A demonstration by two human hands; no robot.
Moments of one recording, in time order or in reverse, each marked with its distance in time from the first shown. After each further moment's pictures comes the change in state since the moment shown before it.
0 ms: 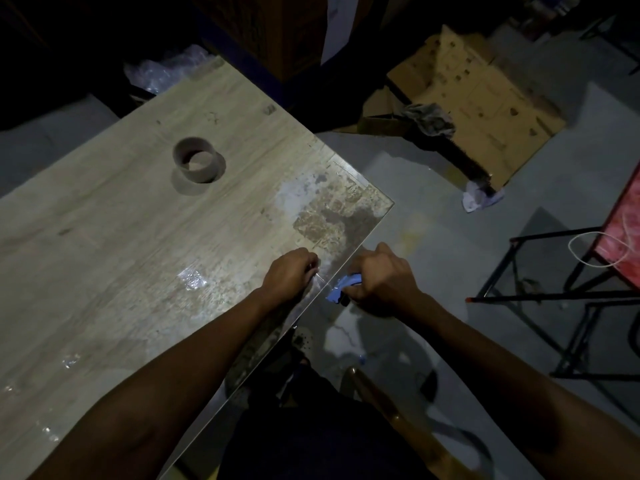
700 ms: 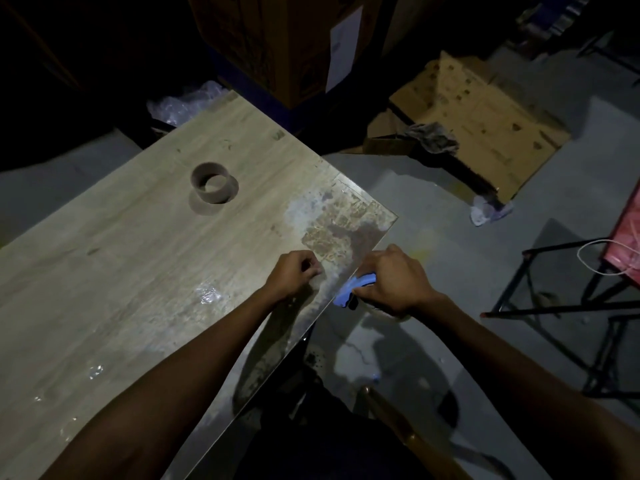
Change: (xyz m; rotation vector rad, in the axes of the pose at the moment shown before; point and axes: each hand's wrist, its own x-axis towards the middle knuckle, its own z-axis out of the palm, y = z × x) left_hand 0.006 0.009 -0.048 -0.330 -0.043 -0.152; right_hand -0.004 0.004 -0.034 0.166 0.061 0.000
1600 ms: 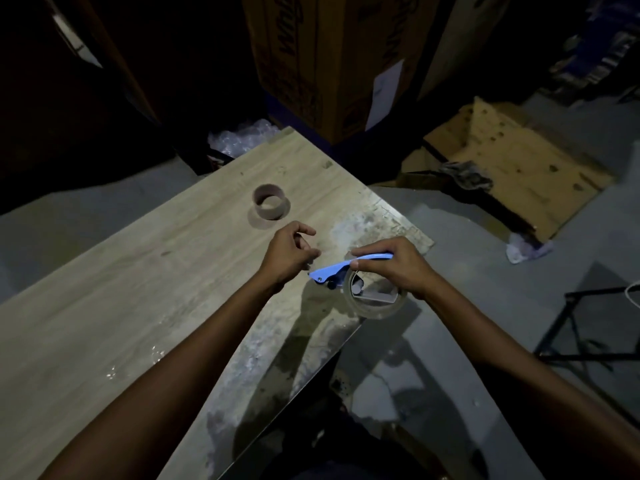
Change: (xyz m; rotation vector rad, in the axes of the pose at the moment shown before) left_hand -0.065 0.036 -0.117 -0.445 0.316 -0.135; right_hand 0.025 -0.074 -0.031 0.904 0.020 -0.076
